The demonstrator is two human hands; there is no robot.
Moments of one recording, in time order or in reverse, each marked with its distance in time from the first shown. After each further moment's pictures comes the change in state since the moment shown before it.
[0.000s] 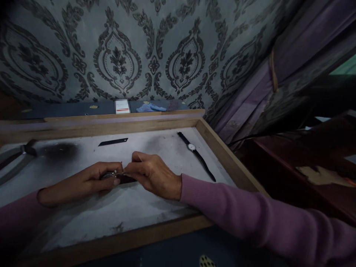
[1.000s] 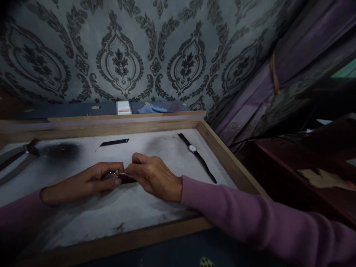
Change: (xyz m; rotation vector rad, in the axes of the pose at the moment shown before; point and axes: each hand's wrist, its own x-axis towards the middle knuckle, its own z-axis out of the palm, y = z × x) left_hand 0.002 0.000 0.000 -0.021 -0.003 0.029; right_hand 0.001 -0.003 -0.001 -0.091 -0.022 -0.035
